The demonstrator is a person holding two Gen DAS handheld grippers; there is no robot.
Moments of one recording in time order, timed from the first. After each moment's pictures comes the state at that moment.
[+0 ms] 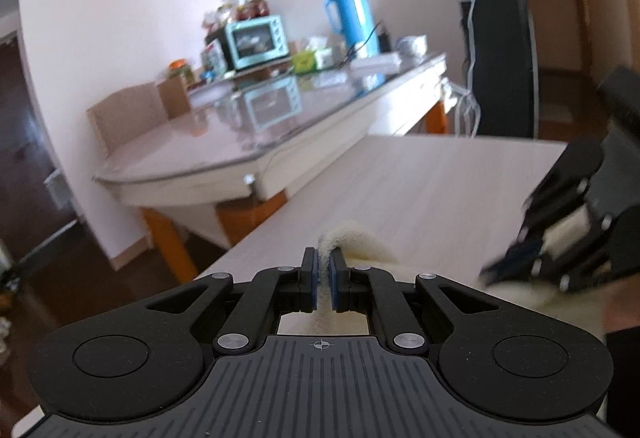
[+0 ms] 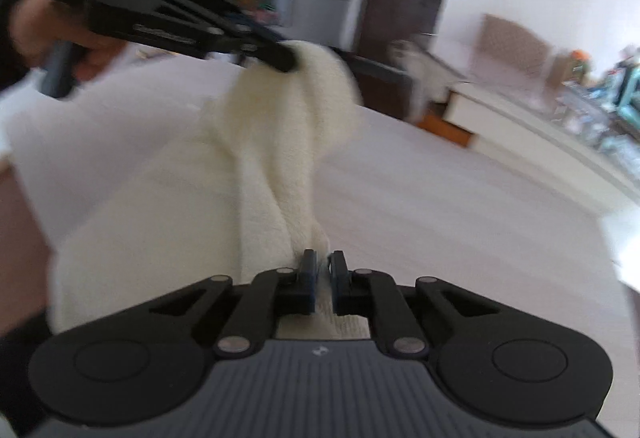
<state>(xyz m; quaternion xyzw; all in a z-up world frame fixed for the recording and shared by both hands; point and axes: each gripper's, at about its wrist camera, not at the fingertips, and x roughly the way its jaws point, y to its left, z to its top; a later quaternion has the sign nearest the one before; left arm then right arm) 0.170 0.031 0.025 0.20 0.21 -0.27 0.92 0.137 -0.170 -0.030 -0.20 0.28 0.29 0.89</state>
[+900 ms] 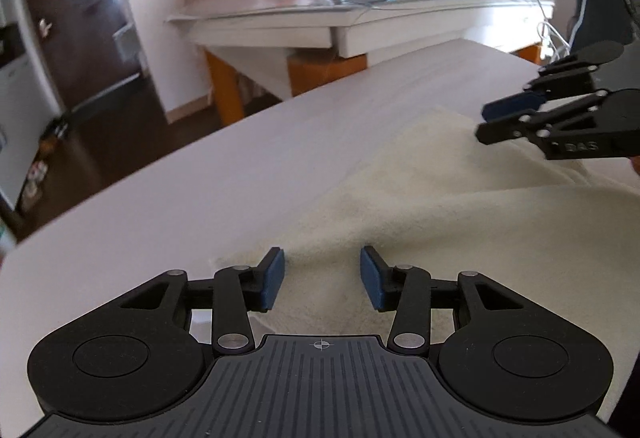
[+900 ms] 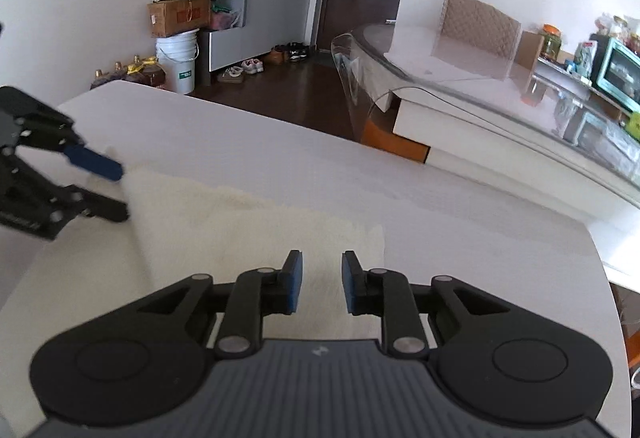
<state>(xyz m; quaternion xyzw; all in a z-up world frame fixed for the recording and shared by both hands) 0.180 0.067 -0.016 0.10 0.37 -0.14 0.91 0.228 -0.165 -0.015 -0.15 0.31 0.28 0.90</state>
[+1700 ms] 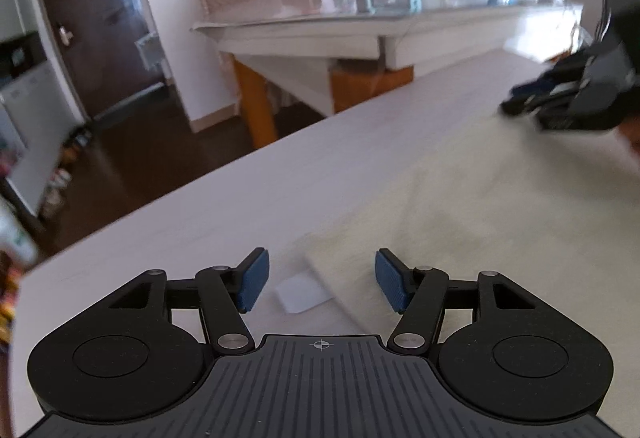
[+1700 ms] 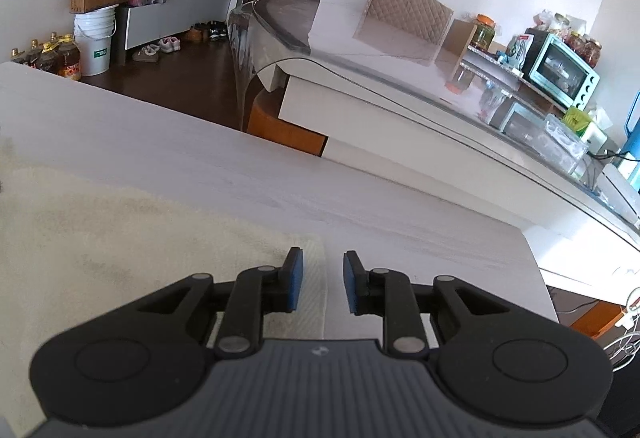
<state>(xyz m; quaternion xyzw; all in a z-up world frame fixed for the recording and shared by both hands) 0.208 0.079 -0.018 0.14 0.34 -0.09 0.92 0.271 -0.172 -0.035 -0.19 0.31 0.15 0.92</state>
